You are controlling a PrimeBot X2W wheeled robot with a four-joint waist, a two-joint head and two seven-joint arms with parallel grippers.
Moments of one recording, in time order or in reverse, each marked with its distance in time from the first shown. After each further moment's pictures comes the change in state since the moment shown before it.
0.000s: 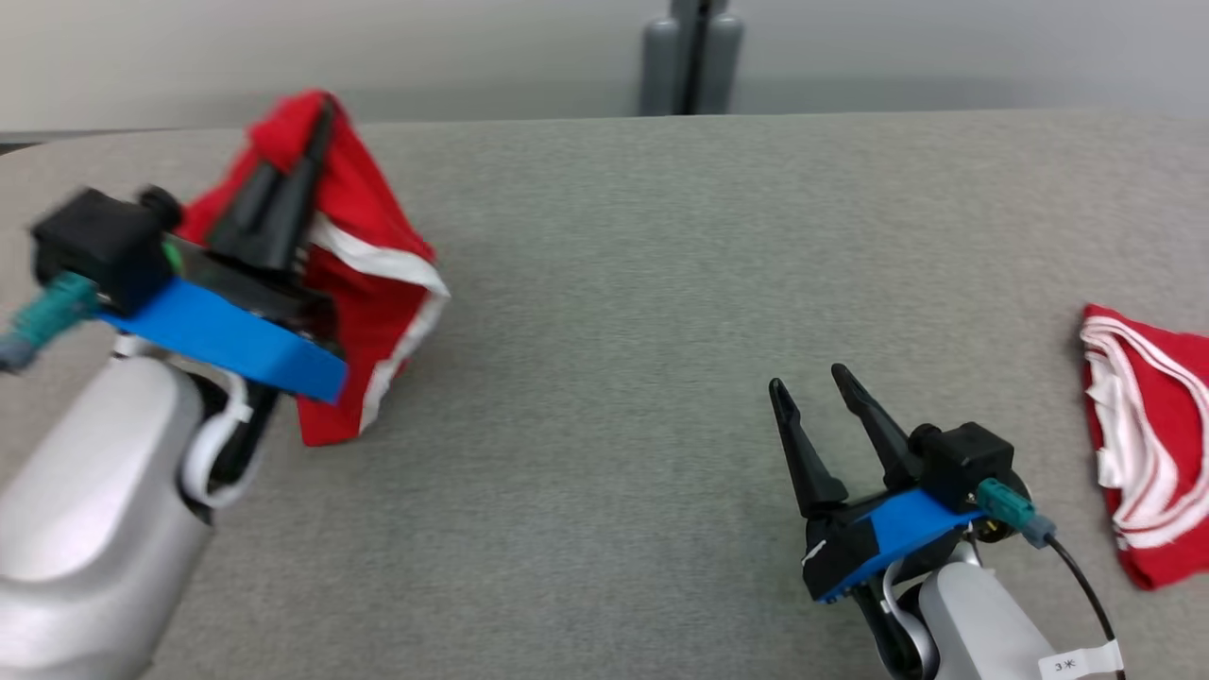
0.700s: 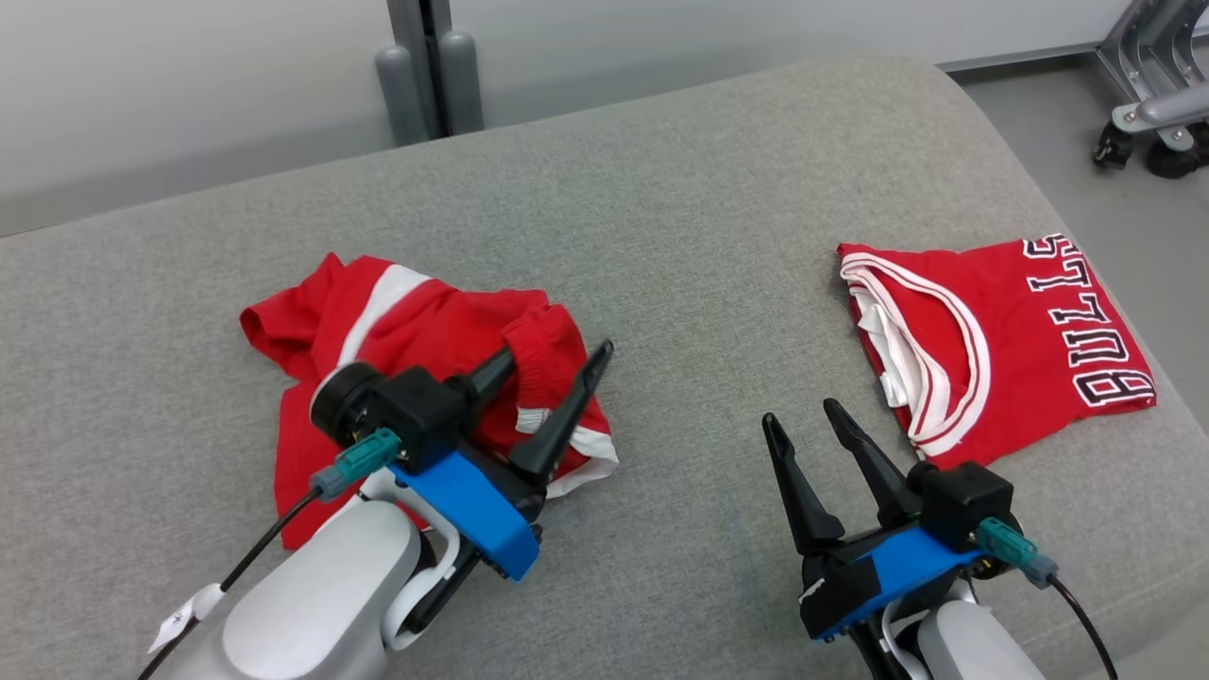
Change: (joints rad) left arm 0.122 -0.168 -0.266 0.019 0.074 0.000 0.001; right arm 0.080 -0.001 0.024 -0.066 0.034 0.000 0.000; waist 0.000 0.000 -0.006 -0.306
